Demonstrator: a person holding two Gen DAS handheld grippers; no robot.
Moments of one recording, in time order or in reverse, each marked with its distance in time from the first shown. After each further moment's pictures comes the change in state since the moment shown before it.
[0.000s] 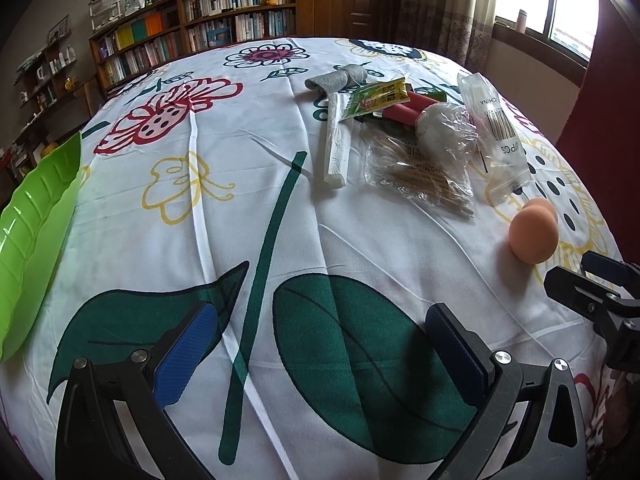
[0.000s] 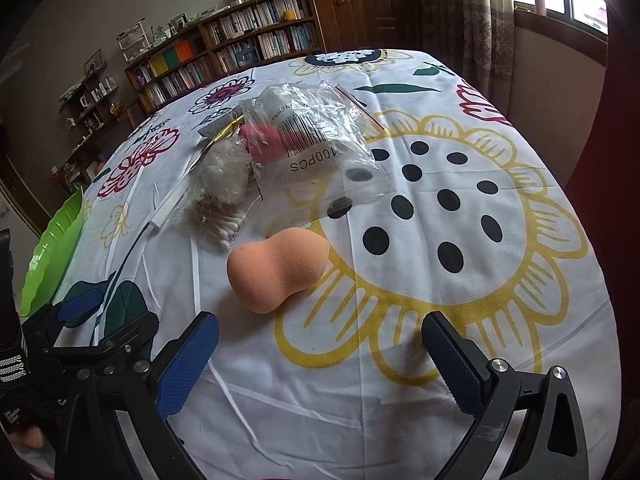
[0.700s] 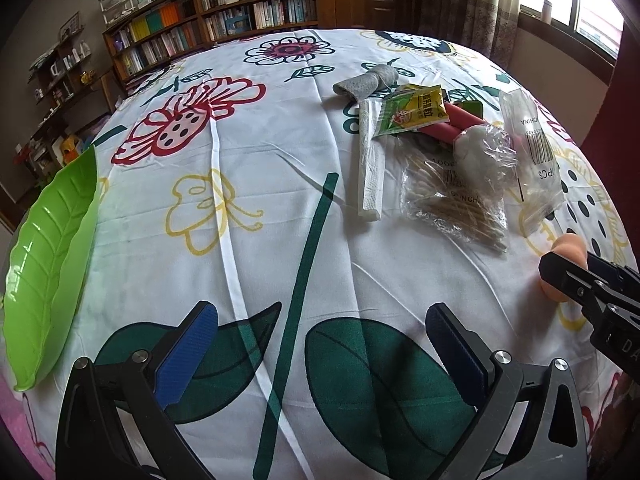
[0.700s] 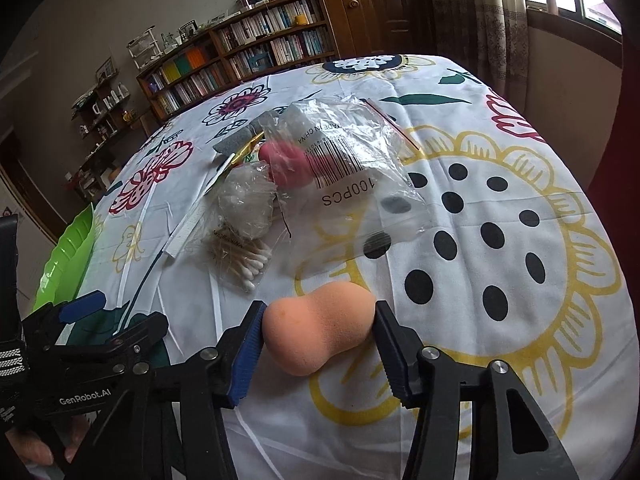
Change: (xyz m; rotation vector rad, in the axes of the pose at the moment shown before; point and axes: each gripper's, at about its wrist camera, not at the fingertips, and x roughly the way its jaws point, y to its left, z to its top) left arm 0.005 0.005 0.032 -0.009 0.058 0.088; right arm 0.016 0.012 0.022 0.009 -0.017 0.071
